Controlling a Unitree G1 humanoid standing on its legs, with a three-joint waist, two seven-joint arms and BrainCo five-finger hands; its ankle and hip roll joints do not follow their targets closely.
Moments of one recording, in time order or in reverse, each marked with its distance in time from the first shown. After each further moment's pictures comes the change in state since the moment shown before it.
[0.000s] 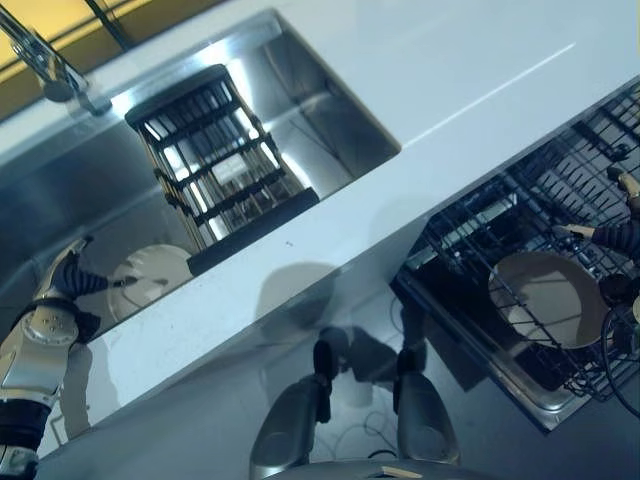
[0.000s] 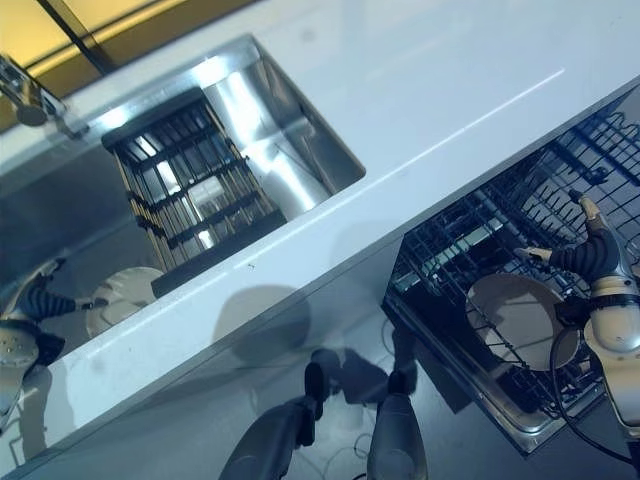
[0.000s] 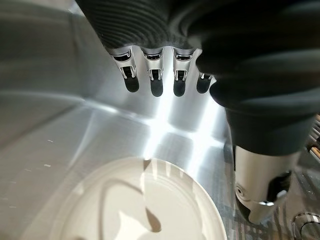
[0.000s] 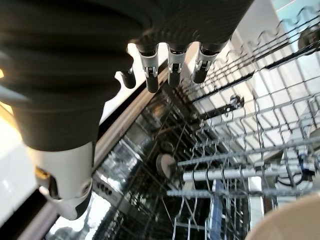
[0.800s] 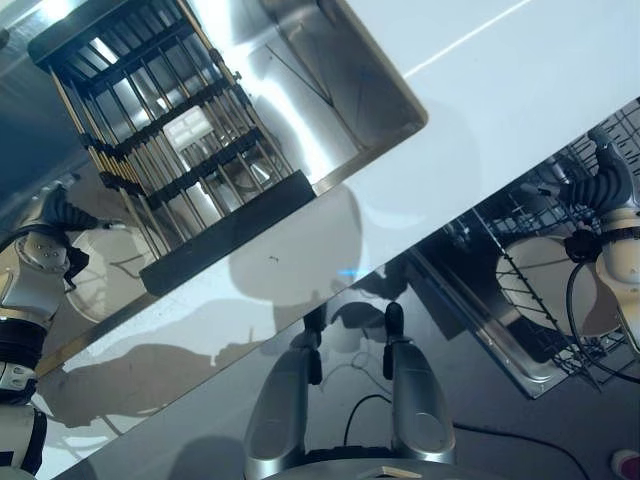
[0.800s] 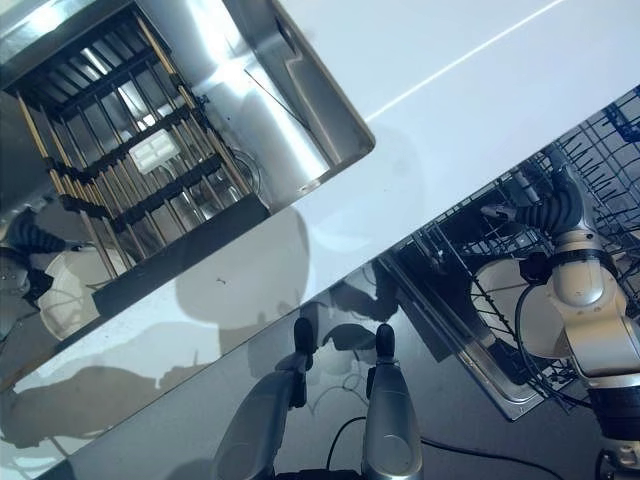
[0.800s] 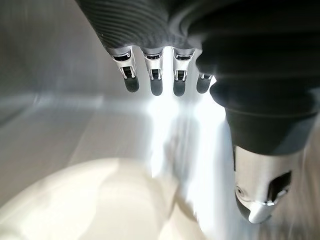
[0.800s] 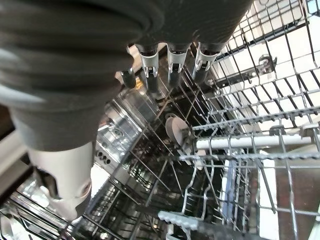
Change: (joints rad) left arm -0.379 0.135 -0.278 0.224 0.096 0.088 -0.189; right arm -0.270 0.031 0.142 0.015 -0.063 0.052 -0.017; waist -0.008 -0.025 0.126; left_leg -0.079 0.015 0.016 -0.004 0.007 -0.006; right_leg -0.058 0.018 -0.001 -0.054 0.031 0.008
